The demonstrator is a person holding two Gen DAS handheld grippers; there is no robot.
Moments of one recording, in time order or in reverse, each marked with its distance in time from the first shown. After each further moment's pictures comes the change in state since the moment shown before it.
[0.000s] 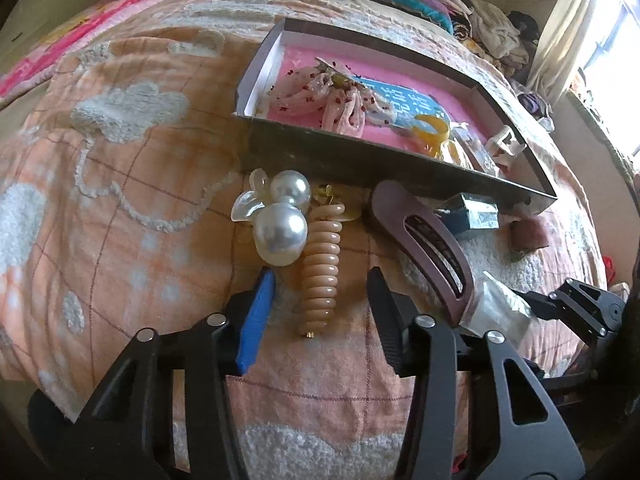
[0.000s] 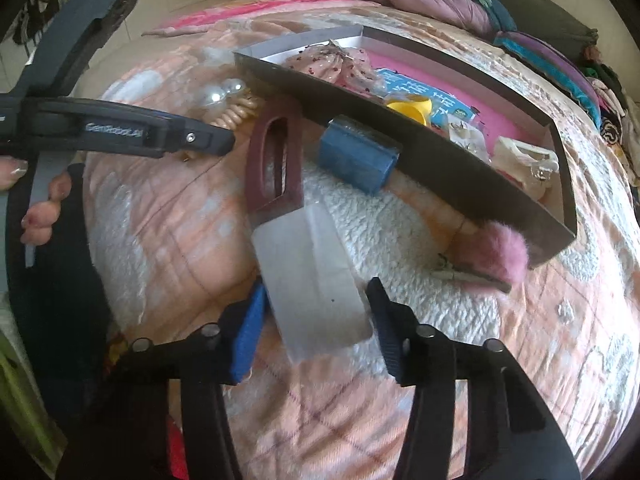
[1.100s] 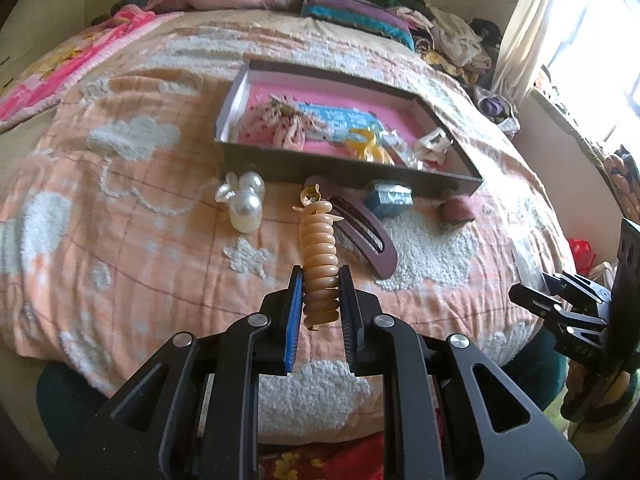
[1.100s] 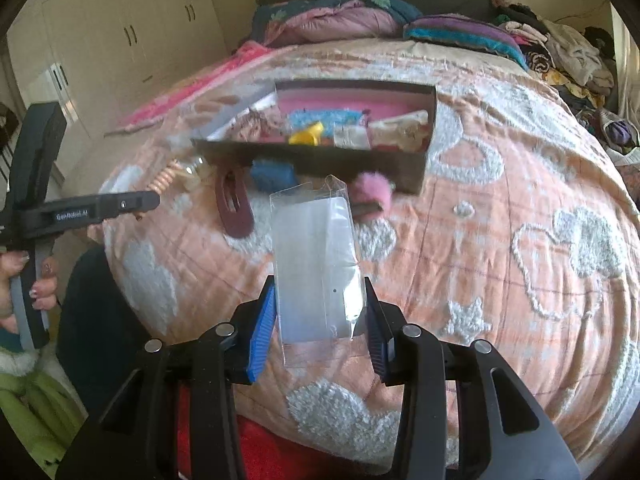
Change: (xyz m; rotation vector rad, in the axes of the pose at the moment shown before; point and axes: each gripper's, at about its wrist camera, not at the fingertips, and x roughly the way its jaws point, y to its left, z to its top) left arm -0.070 -0.024 -0.026 0.065 -0.093 -0.072; right arm -0.098 -0.034 -0.057 0.325 -0.192 -0.023
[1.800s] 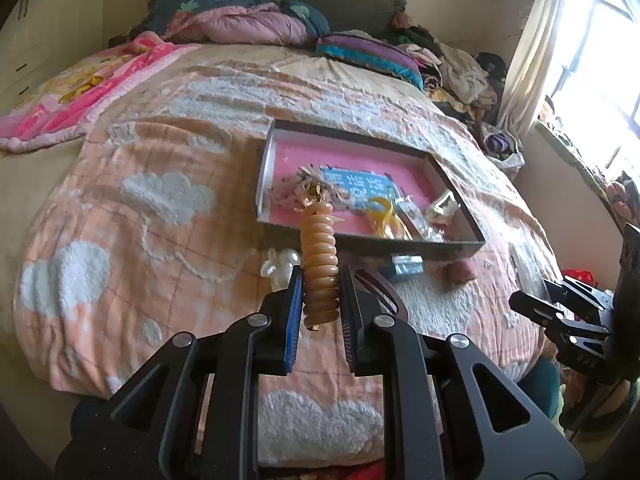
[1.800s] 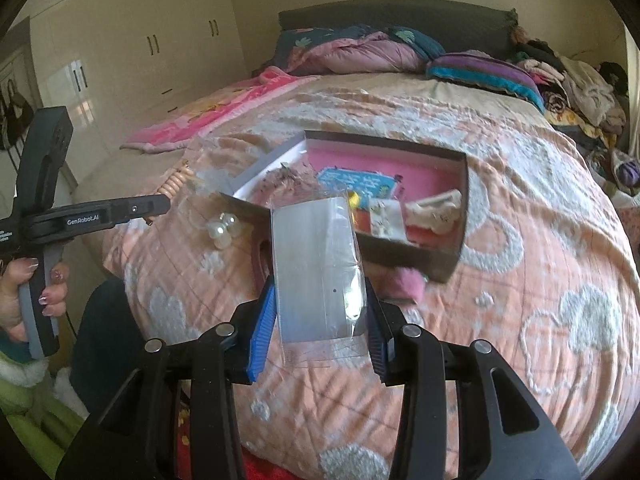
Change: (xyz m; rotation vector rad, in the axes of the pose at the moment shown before) left arm -0.034 0.022 0.038 -0.027 -0.121 0.024; right arm -0.003 0.033 0.063 -0.079 -0.081 0.030
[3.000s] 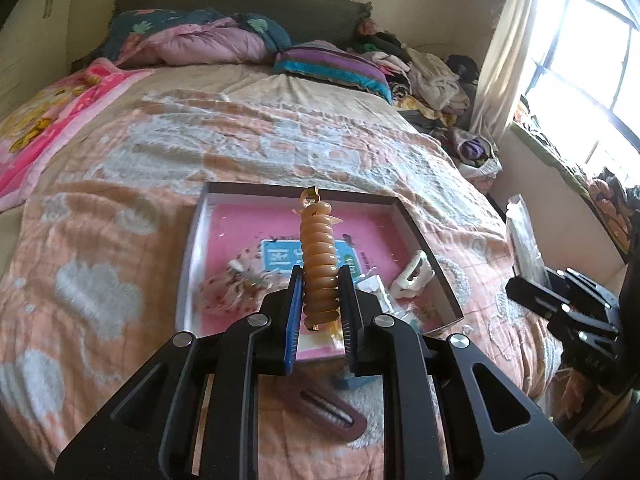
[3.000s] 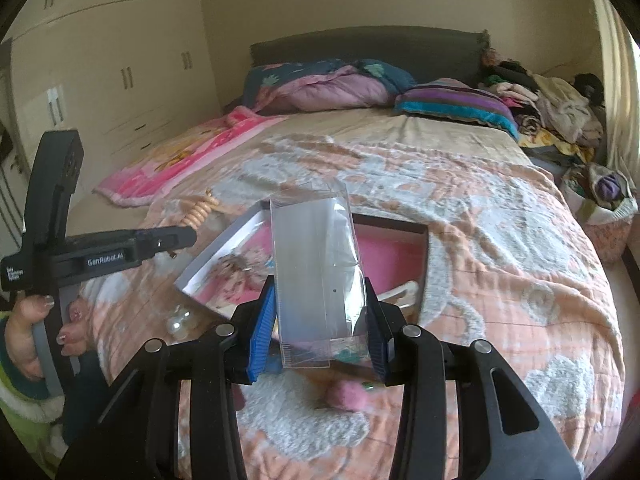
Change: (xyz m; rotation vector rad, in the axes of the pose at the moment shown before) left arm 0.061 -0.048 0.085 0.081 -0.025 -0.102; right arm 0.001 -0.056 0.075 0.067 -0.119 -0.107
